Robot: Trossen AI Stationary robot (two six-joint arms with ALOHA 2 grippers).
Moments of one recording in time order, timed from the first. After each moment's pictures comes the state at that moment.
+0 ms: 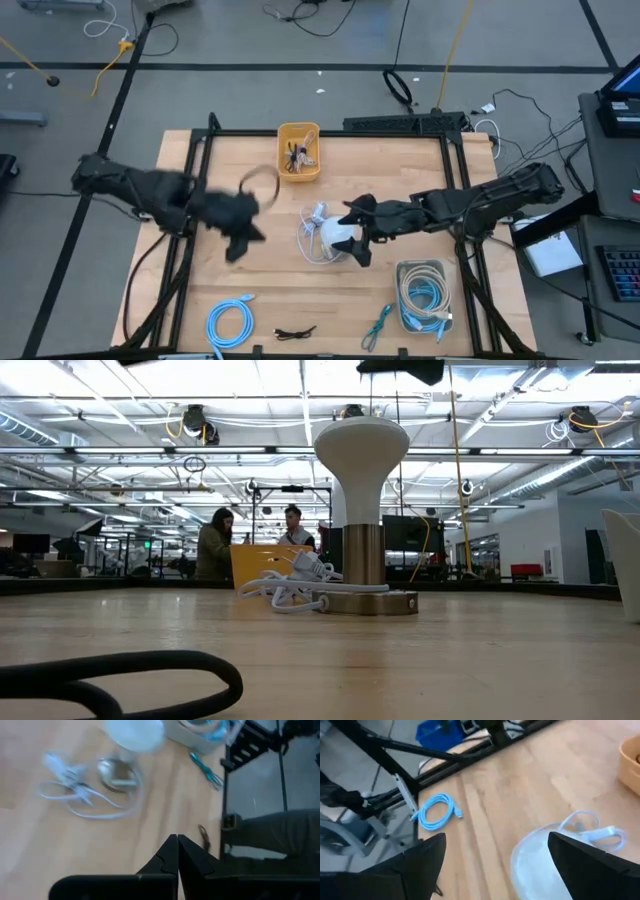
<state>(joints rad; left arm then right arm) -0.30 1.15 1.23 -0.85 0.01 -0.64 0.26 1.41 1.26 -0.38 0.18 0.62</state>
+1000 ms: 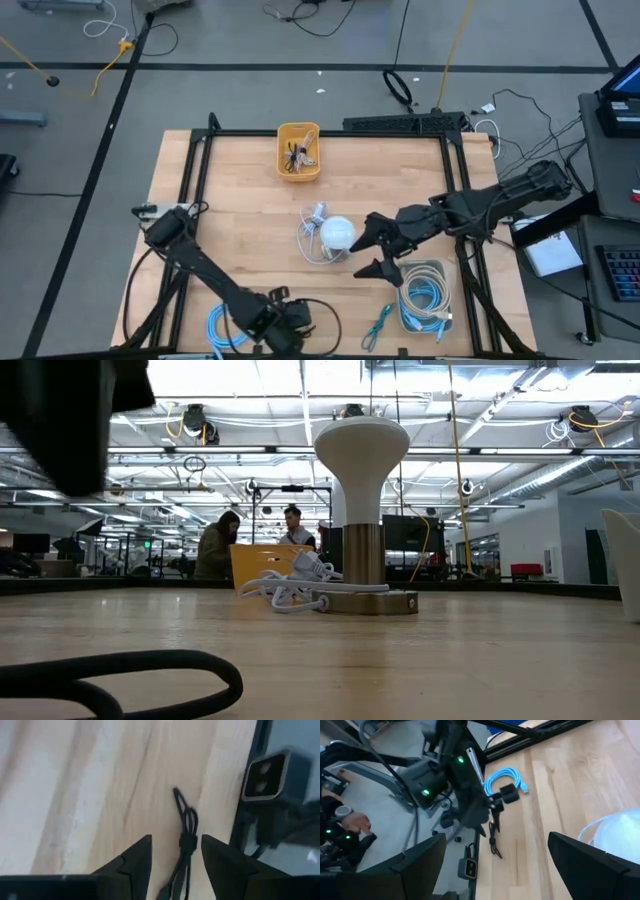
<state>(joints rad) -0.71 2.07 1.62 -0.72 -0.19 -0.94 0.35 1.32 1.25 -0.38 -0.08 0.61</state>
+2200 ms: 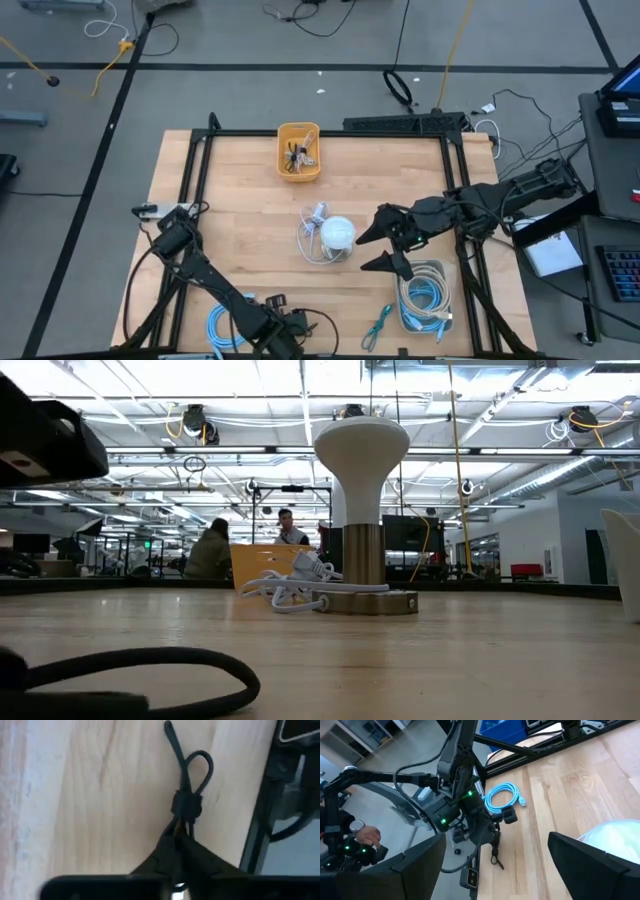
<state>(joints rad) -0.74 2.19 1.62 -0.72 -0.10 -0.94 0.36 1.24 1.25 -0.39 -0.03 0.61</state>
